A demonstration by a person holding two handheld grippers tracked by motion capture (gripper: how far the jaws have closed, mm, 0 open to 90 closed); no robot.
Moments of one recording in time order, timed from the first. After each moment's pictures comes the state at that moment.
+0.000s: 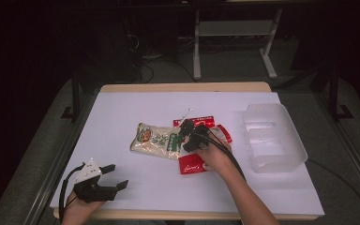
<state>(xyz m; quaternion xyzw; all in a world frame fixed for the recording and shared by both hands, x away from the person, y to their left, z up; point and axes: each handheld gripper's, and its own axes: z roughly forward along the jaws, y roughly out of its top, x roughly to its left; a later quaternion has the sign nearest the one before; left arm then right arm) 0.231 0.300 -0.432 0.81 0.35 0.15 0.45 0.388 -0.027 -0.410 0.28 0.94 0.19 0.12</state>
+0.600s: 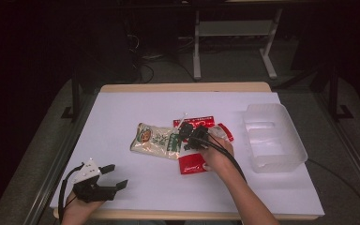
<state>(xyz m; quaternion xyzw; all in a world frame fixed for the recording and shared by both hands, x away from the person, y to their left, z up) 0.231 0.302 -0.432 0.81 0.35 0.16 0.45 0.375 -0.023 -0.401 0.24 0.94 0.15 0.17</state>
